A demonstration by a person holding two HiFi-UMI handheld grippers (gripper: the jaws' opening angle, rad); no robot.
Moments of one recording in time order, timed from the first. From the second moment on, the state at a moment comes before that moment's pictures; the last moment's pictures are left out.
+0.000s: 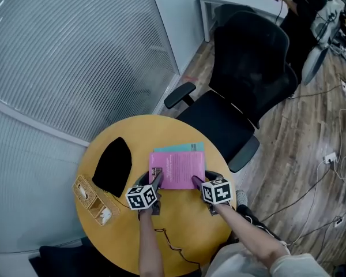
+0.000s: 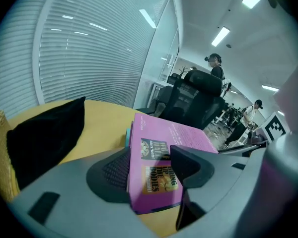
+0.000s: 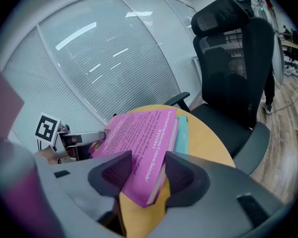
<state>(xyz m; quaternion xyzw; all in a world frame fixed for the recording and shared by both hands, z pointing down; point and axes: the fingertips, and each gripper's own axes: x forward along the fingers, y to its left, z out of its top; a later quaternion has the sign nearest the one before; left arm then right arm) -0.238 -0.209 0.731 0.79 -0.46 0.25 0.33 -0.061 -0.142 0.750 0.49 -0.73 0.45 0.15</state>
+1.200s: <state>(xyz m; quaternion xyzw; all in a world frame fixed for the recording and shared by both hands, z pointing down) -0.232 -0.243 0.781 0.78 -0.45 0.20 0.40 -0.047 -0.184 0.787 0.48 -0.73 0.43 0.20</state>
